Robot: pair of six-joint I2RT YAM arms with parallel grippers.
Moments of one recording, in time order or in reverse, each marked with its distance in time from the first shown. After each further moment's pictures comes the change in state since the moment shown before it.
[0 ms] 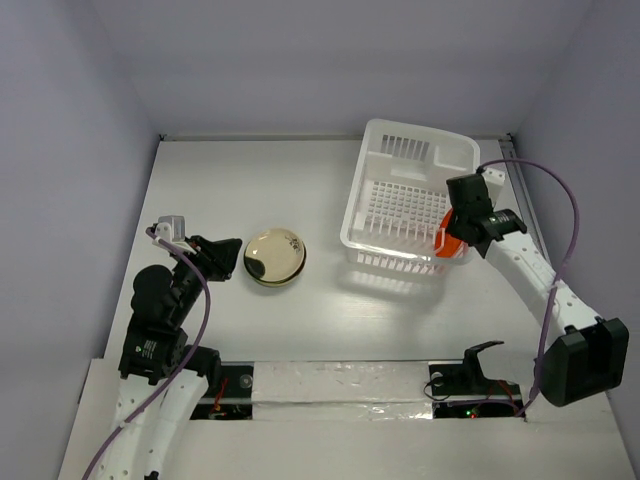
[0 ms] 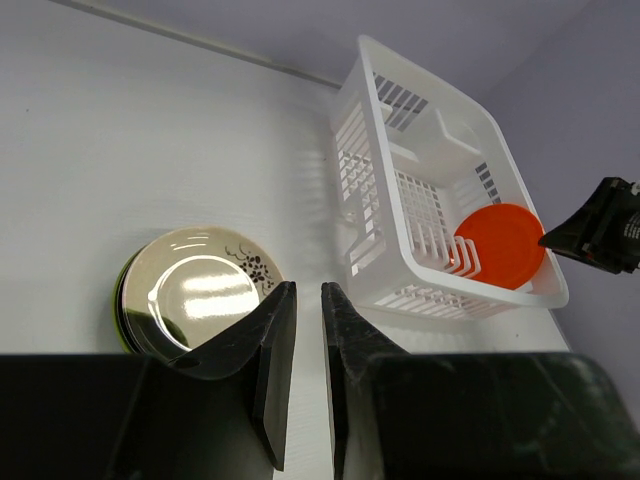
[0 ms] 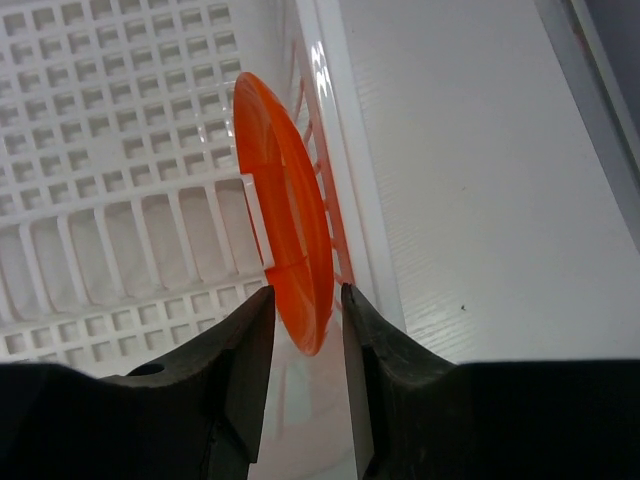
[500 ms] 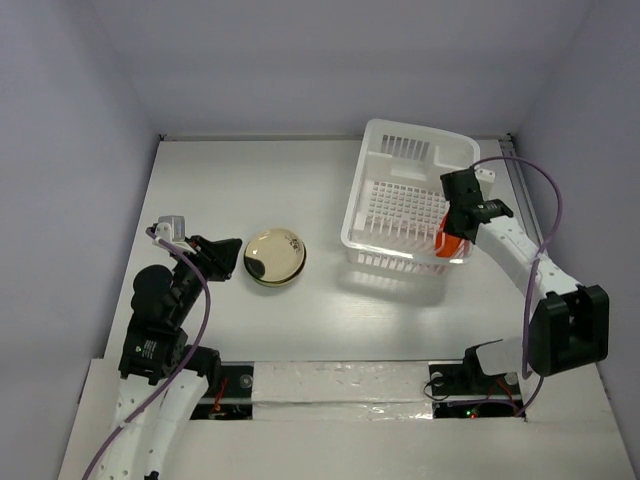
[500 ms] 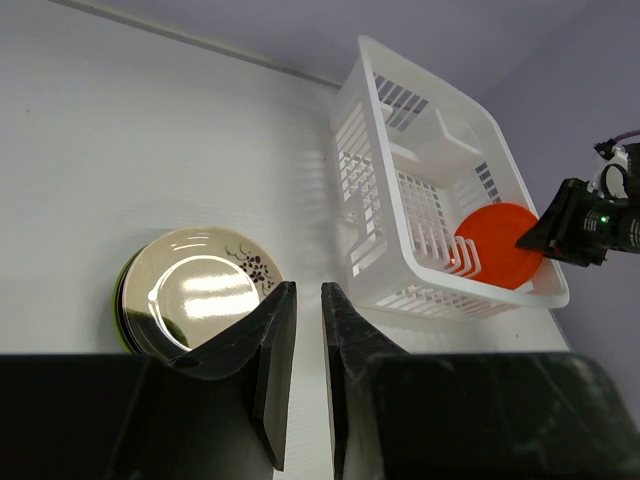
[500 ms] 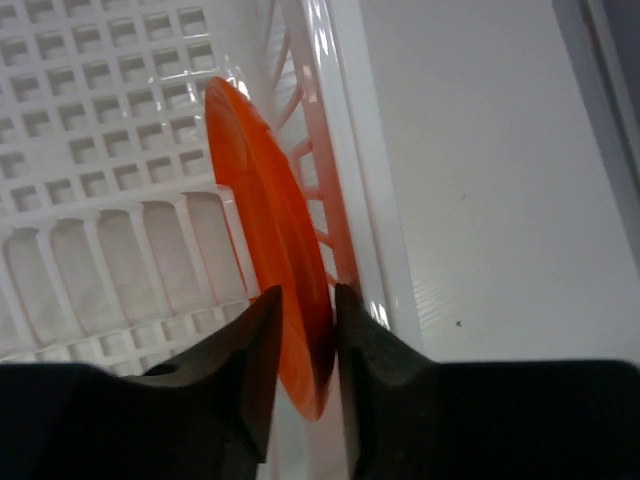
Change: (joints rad) left arm 0.000 0.000 0.000 0.000 0.000 0.000; right arm -0.043 0.150 0.010 0.044 -0.023 -0.038
